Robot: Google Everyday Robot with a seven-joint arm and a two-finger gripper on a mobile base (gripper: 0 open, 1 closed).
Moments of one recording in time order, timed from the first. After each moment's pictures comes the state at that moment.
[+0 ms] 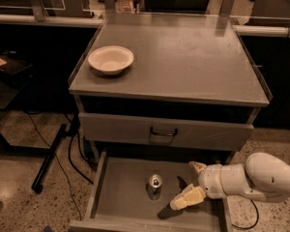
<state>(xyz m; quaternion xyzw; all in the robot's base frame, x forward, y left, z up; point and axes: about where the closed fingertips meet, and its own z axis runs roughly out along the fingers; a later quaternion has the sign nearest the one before) 0.442 -0.127 0.568 -0.41 0.80 0.31 0.31</state>
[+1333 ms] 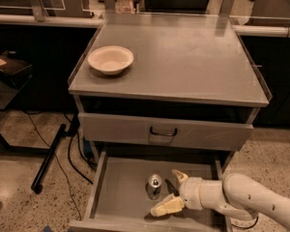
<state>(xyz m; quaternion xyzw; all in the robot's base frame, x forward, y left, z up) 0.445 -0.073 0.508 -0.38 0.78 0.34 0.36</state>
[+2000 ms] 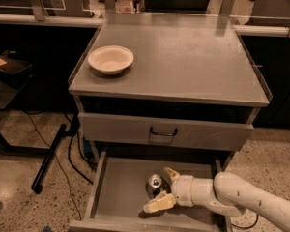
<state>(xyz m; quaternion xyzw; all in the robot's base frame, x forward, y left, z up) 0.464 -0.048 0.494 -0.38 0.76 0.36 0.38</state>
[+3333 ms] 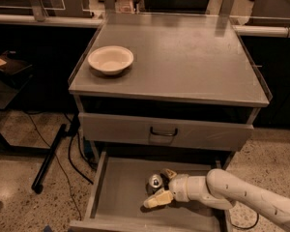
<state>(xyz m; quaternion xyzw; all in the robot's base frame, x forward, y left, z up) 0.495 -0.046 0.433 -0.37 0.77 0.37 0.36</state>
